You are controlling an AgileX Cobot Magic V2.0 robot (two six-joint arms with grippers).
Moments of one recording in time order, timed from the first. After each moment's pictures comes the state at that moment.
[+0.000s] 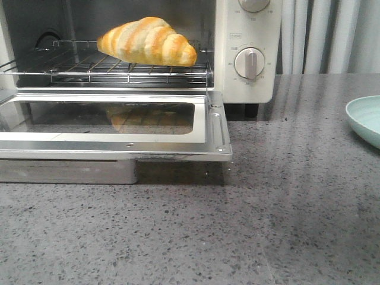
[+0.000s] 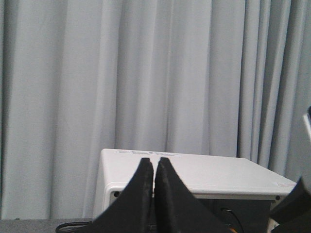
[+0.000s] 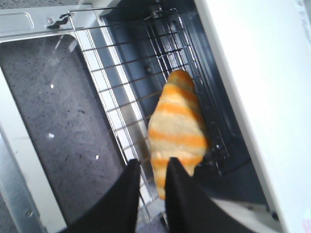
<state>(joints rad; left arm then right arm) -0.05 0.21 -0.50 1.73 -0.13 -1.83 1.16 1.67 -1.81 -0.68 1.19 0.00</state>
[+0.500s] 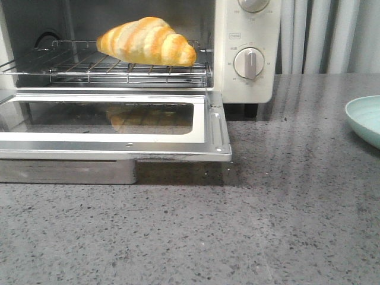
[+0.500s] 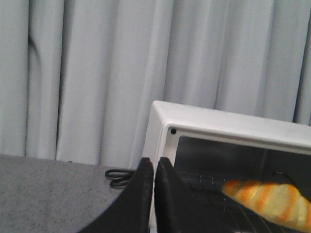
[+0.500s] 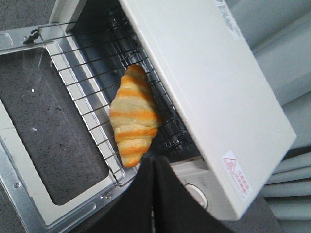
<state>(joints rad) -0.05 0.13 -0.27 1.72 0.01 -1.82 1.17 1.46 -1.81 -0.68 1.25 0.00</state>
